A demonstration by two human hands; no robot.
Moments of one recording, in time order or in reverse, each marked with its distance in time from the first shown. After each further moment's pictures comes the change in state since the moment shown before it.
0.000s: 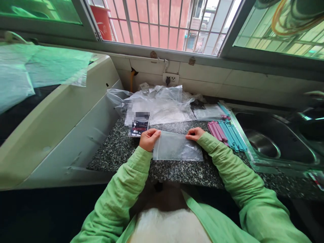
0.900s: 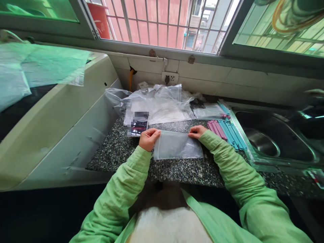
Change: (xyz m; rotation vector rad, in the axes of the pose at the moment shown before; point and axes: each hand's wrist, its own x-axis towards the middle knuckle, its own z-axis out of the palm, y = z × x) left_hand -0.001 -0.003 0.001 -0.004 -0.020 0.016; right_hand -0.001 0.001 -0.013 -0.208 0.018 0.025
